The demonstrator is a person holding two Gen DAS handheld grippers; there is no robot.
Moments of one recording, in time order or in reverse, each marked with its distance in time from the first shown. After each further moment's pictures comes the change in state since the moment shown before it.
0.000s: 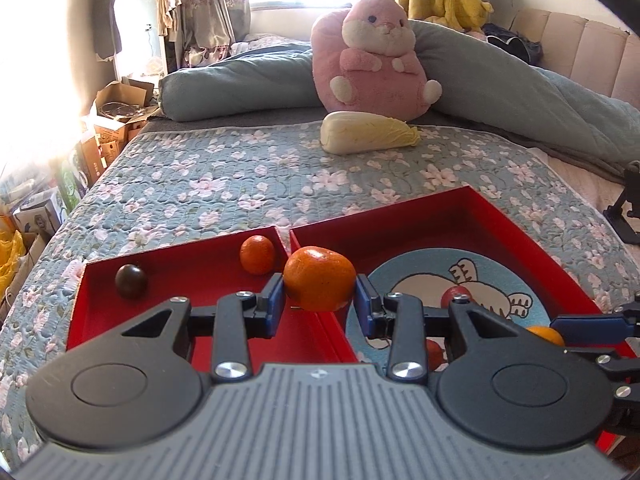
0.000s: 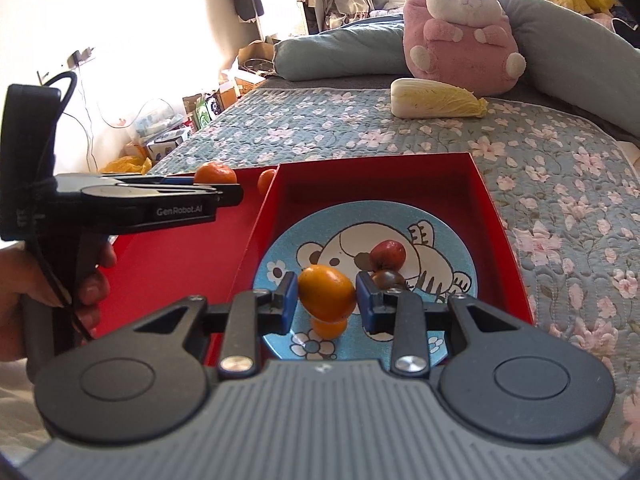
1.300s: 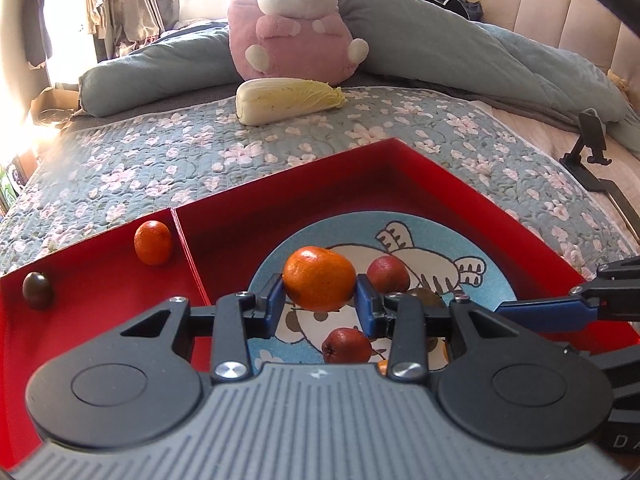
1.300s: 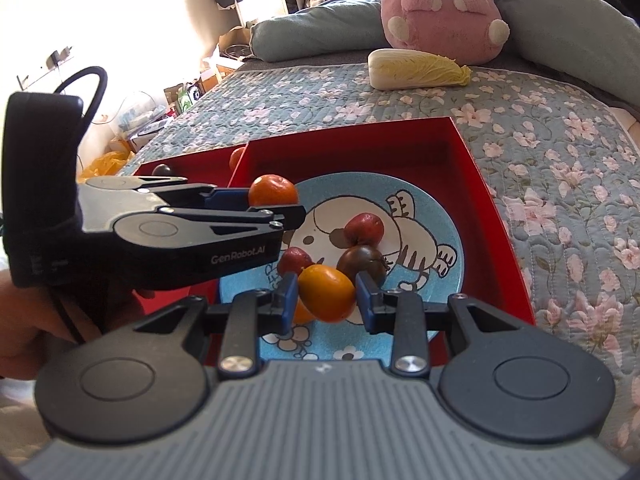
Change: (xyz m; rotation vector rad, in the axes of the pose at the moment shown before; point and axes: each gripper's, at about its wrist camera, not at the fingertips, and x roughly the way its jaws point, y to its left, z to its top) left arm 0.052 -0.049 -0.014 0.115 0.073 -0.144; right arm 0.018 -0.020 -0.009 0.055 0.057 -0.021
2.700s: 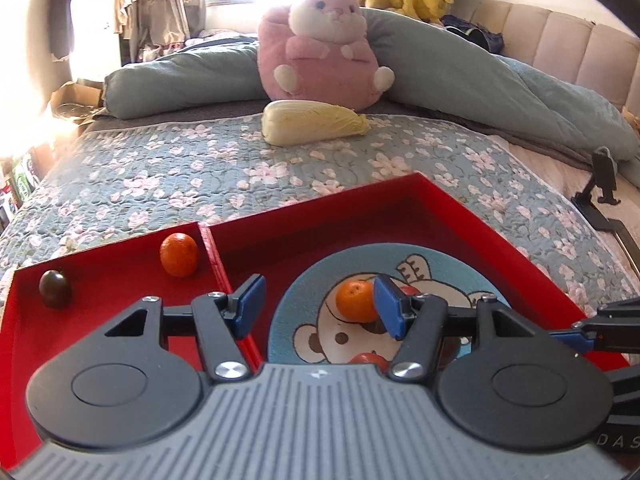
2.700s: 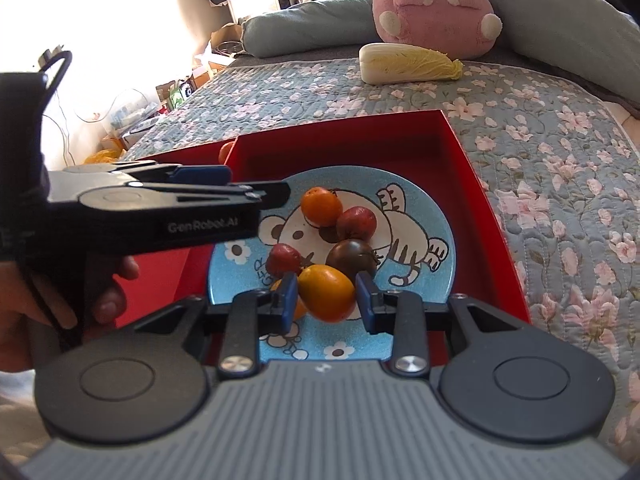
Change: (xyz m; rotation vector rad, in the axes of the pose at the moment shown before) left arm -0.015 0.021 0.008 -0.093 -0.071 0.036; right arm 0.004 -0.006 -0.001 0.013 0.008 -0.025
